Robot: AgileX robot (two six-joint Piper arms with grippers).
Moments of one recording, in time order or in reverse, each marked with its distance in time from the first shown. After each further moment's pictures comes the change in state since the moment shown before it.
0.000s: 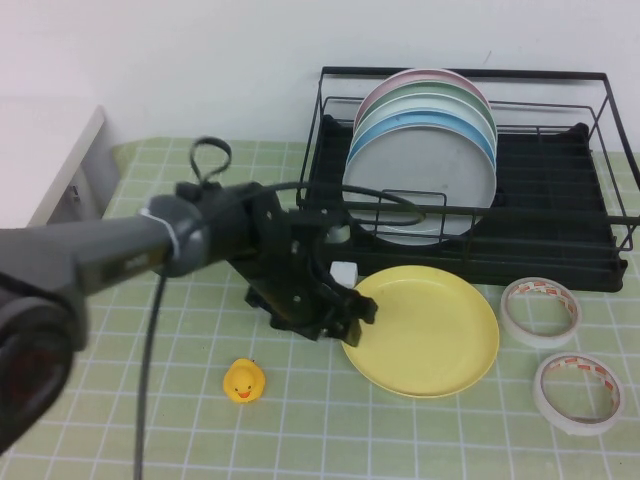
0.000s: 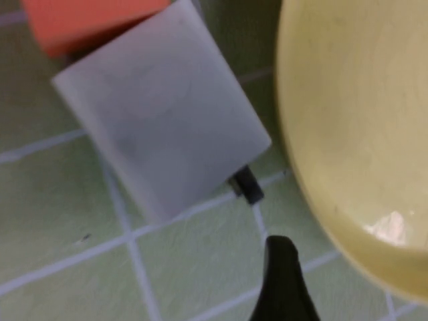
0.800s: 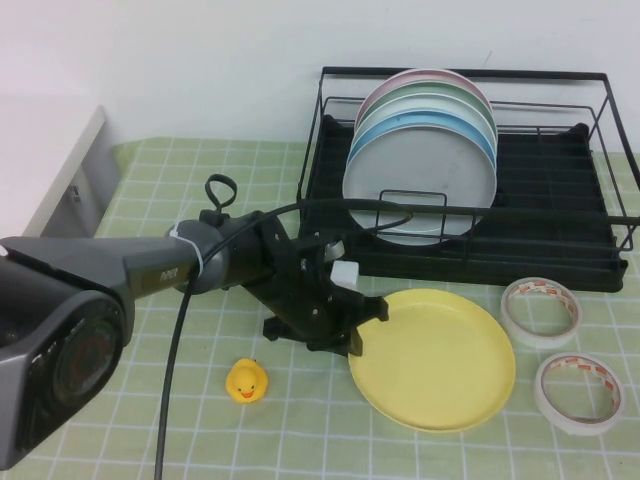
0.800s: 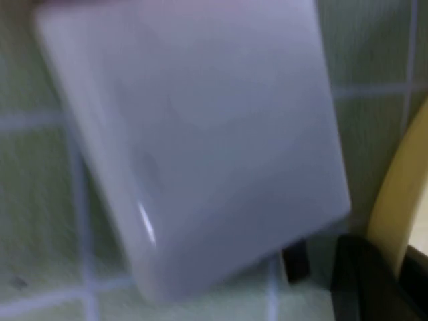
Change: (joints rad) right arm 0.000 0.000 0.000 0.000 0.000 0.002; left arm 0.003 0.143 -0.037 -0.208 -0.074 -0.077
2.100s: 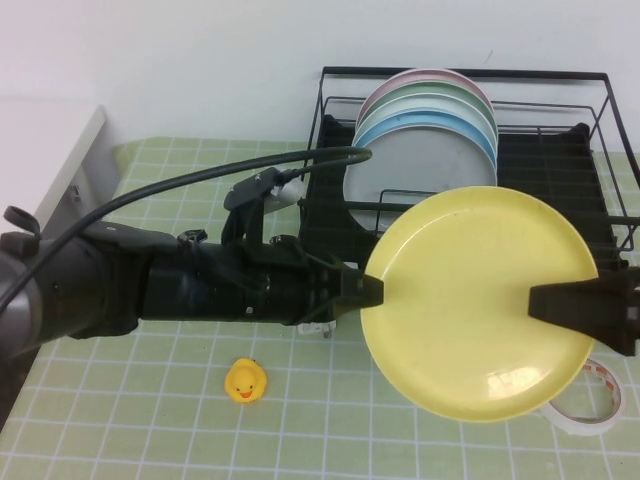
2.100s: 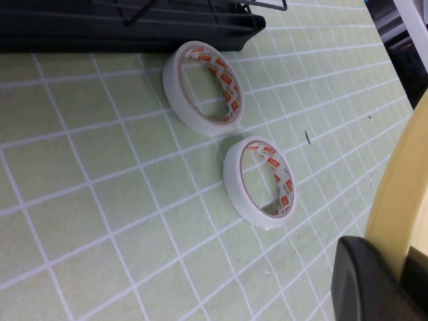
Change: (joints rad) right arm 0.000 0.634 -0.251 0.871 0.169 -0.558; left arm 0.069 -0.580 0.543 -0.918 0.065 1.029
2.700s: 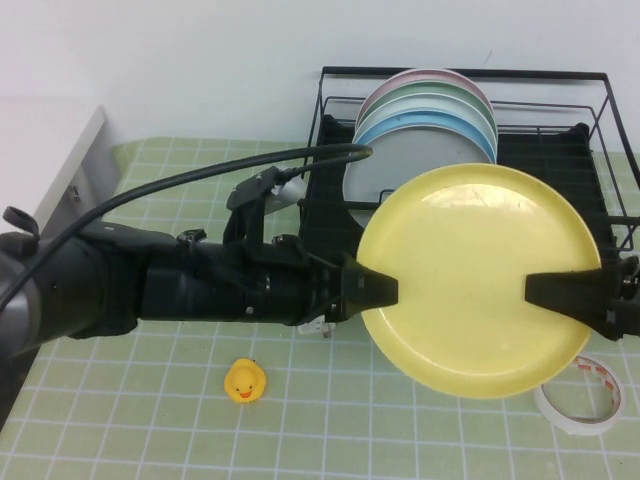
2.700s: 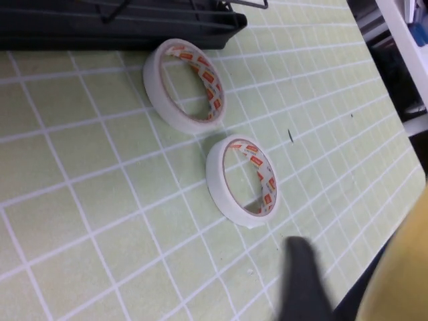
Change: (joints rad) right arm 0.000 0.136 -0.005 0.160 0.019 -0.352; left arm 0.004 -0.002 0.002 -0.014 0.029 0.007
